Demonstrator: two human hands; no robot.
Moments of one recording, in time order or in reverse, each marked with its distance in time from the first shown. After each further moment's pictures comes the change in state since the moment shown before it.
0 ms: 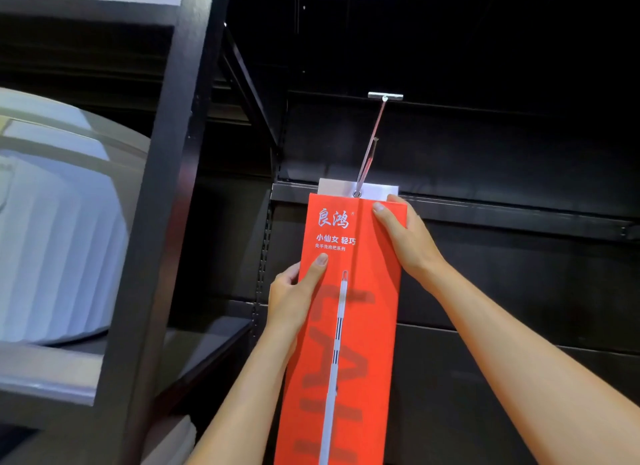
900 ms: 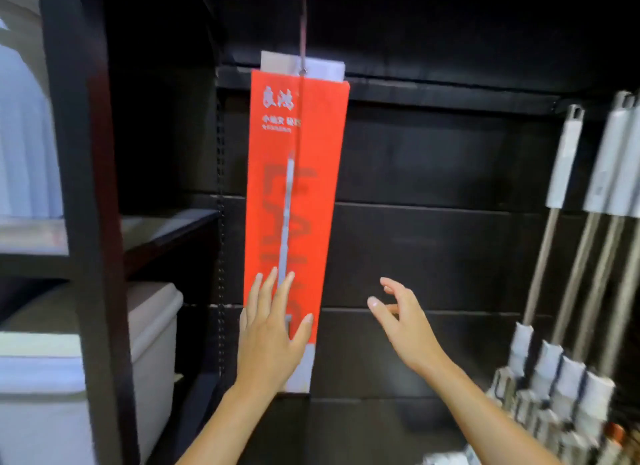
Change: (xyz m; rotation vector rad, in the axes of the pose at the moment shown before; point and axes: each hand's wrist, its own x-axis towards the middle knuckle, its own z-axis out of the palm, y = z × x) left_hand -0.201 -0.143 -0.027 1.003 -0.066 0.333; right_hand -0.314 0.136 -0.040 -0.210 -0.123 0.408
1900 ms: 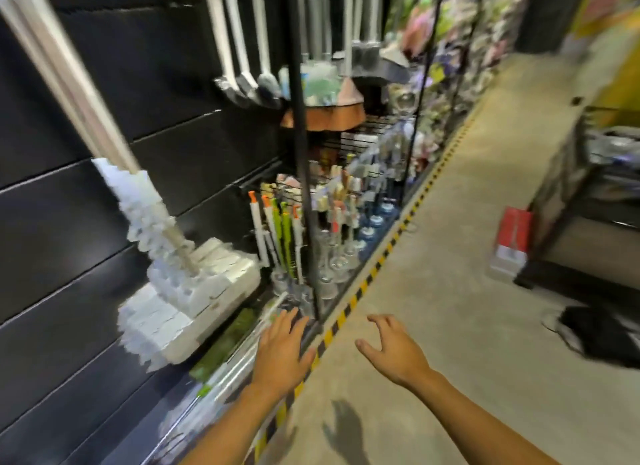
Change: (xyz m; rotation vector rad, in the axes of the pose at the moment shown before) left_hand -0.473 0.432 0.237 -0.087 -1.273 0.591; right_hand -0.615 0.266 -0.377 -0.499 0.123 1.002
